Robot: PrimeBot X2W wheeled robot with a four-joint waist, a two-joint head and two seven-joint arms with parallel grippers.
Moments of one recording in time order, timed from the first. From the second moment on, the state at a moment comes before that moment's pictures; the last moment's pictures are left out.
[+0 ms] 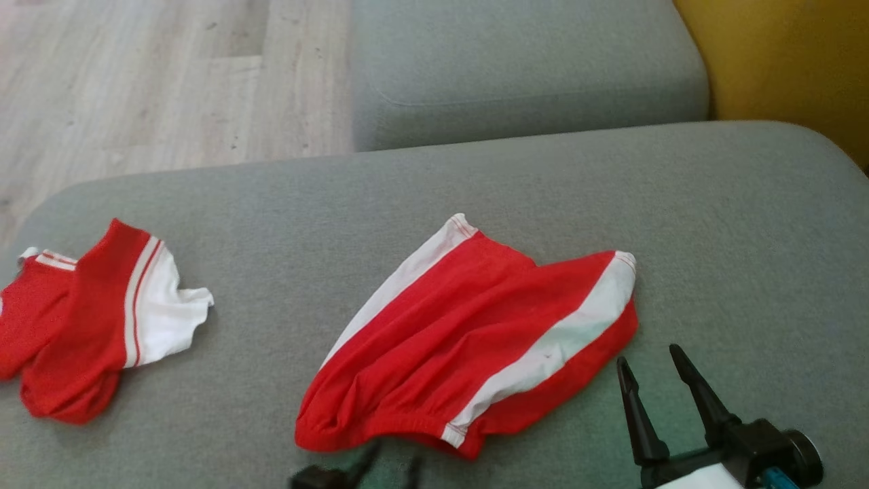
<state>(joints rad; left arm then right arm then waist) 0.05 0.08 -0.52 0.49 -0.36 -0.12 -0.18 0.20 -0.04 0.12 0.11 0.04 0.13 -0.25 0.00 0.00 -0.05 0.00</state>
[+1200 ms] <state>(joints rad) -0.22 0.13 -0.93 0.63 -0.71 -0.10 -0.24 0.17 -0.05 0.11 0.11 0.02 0.13 -0.25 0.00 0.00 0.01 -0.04</state>
